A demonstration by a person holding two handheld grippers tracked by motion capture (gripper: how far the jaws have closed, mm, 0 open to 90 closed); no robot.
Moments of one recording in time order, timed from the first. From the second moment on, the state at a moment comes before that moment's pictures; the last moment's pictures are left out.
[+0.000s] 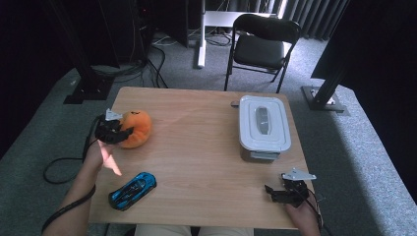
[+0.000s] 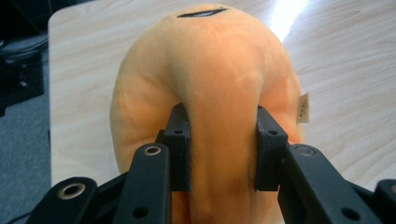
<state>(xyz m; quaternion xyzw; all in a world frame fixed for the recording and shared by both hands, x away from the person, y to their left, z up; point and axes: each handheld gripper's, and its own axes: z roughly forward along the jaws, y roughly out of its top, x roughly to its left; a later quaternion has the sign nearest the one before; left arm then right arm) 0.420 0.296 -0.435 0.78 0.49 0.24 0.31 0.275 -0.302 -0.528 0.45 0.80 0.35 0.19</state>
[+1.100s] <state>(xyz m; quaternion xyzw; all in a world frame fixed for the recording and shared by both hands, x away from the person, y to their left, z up) 0.409 0.303 -0.432 0.77 0.51 0.21 0.32 0.277 -0.302 -0.528 0.45 0.80 0.35 0.19</state>
